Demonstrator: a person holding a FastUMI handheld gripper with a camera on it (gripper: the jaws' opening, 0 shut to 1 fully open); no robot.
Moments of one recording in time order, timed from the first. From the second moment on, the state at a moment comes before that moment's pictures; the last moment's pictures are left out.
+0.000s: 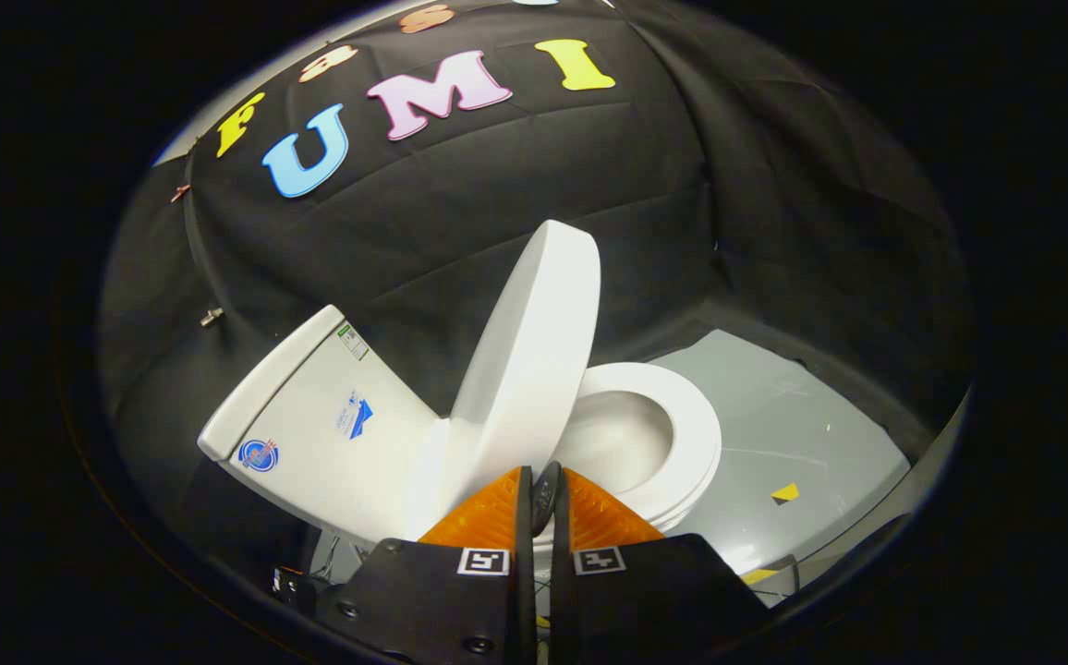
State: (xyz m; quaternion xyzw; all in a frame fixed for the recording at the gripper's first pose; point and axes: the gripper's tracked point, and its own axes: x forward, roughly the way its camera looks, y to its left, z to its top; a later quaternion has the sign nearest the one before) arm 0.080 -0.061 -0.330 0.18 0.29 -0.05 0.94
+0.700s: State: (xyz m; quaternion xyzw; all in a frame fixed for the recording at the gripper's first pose) arm 0.093 0.055 -0.271 0.05 0.25 0.00 0.97
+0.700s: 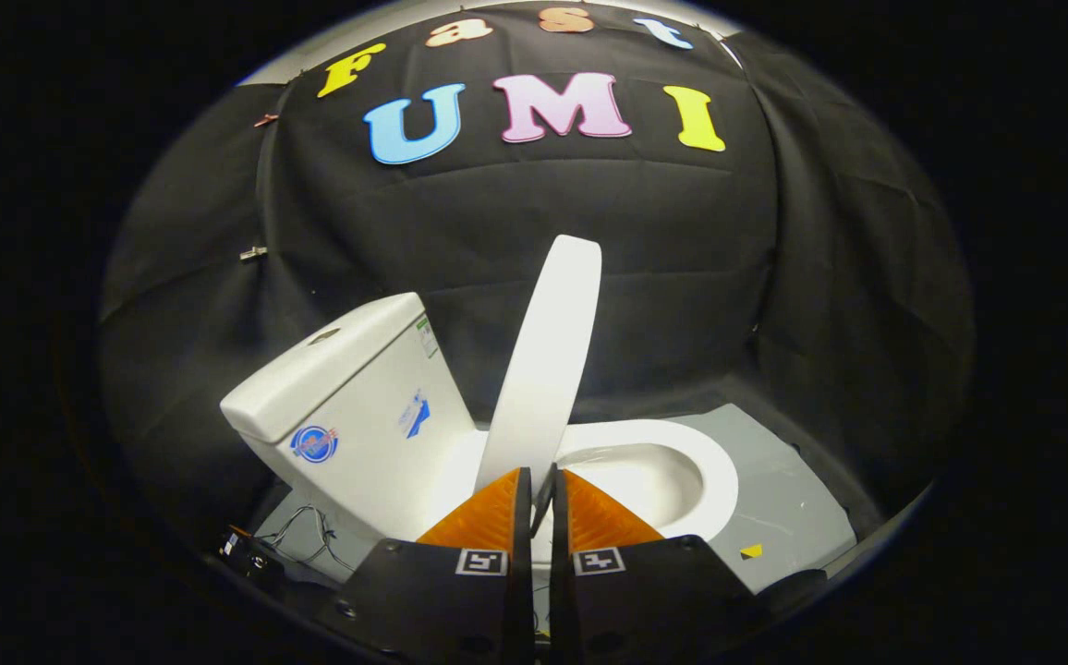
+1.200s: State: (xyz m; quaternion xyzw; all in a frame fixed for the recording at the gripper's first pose) arm 0.104 0.127 -0.257 -0.02 0.23 0.05 0.97
